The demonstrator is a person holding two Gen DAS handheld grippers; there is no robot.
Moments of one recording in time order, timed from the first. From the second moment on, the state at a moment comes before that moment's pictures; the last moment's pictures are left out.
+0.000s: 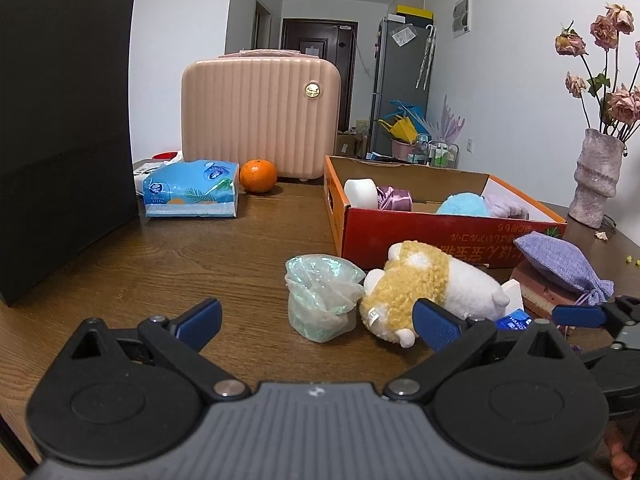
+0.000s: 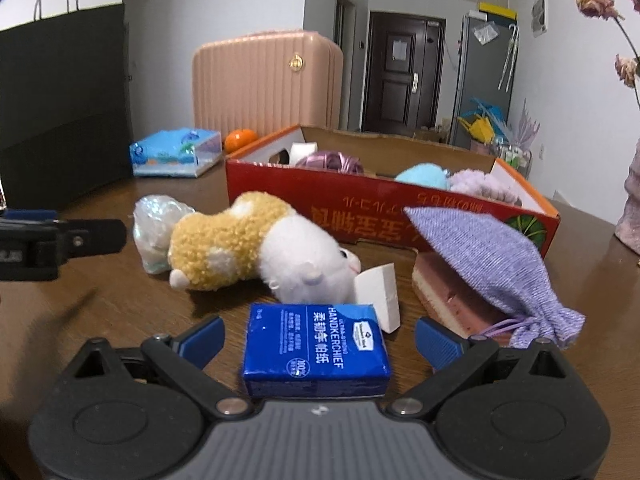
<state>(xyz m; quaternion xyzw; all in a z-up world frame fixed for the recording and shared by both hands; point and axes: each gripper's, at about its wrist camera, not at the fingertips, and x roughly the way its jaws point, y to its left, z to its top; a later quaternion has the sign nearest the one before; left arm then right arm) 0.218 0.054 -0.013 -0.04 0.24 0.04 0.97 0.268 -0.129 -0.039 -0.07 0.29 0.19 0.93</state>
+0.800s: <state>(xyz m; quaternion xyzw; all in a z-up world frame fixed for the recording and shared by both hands) 0.221 0.054 -0.015 -0.04 0.25 0.05 0.97 0.275 -0.131 -0.044 -0.06 0.31 0.19 0.93</state>
